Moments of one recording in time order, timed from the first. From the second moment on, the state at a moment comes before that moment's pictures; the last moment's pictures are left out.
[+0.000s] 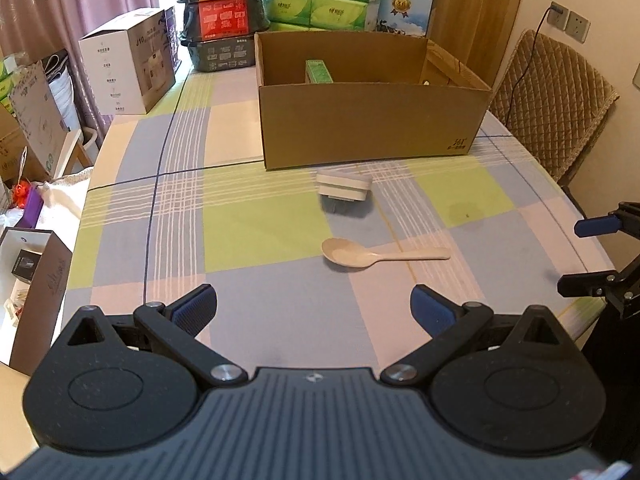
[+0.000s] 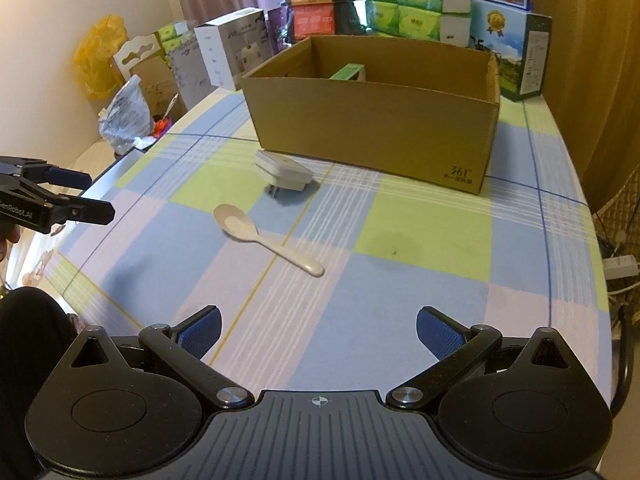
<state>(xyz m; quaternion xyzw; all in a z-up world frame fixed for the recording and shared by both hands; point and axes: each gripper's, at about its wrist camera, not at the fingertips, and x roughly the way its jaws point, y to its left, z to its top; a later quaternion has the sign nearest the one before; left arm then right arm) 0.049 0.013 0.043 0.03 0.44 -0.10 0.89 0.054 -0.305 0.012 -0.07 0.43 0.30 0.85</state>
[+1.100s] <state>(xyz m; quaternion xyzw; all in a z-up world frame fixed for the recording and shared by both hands) 0.138 0.030 -0.026 0.28 0.42 -0.35 0.79 0.151 -0.132 -0.081 -0.28 0.39 0.53 0.70</state>
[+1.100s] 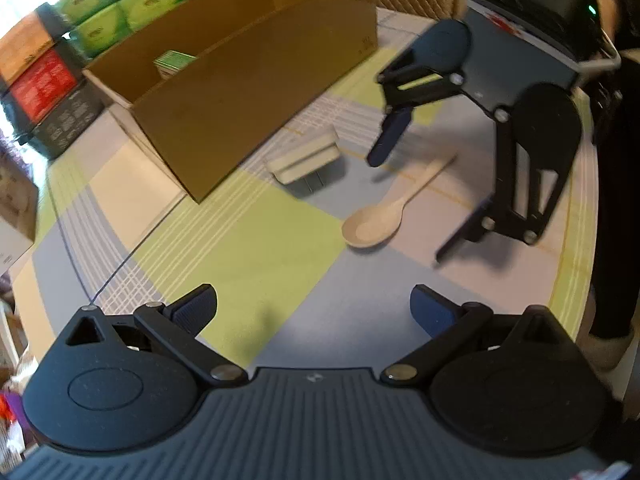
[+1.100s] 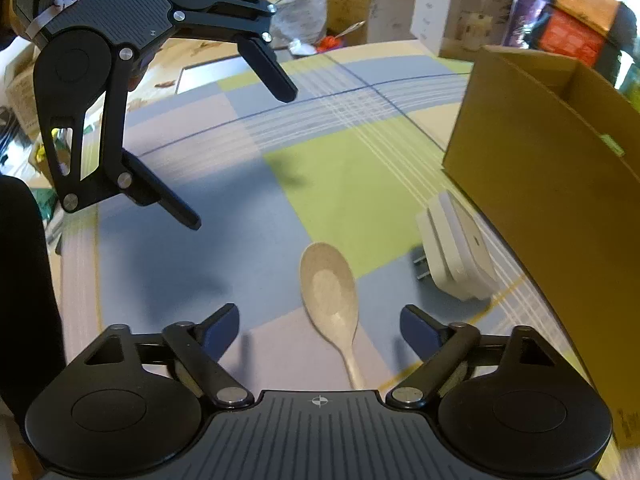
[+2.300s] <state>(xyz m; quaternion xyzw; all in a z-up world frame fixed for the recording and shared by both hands) 0.180 -0.013 -0.031 0.30 0.39 -0.41 0.77 0.177 -0.163 -0.072 -0.32 0.41 0.51 0.69</state>
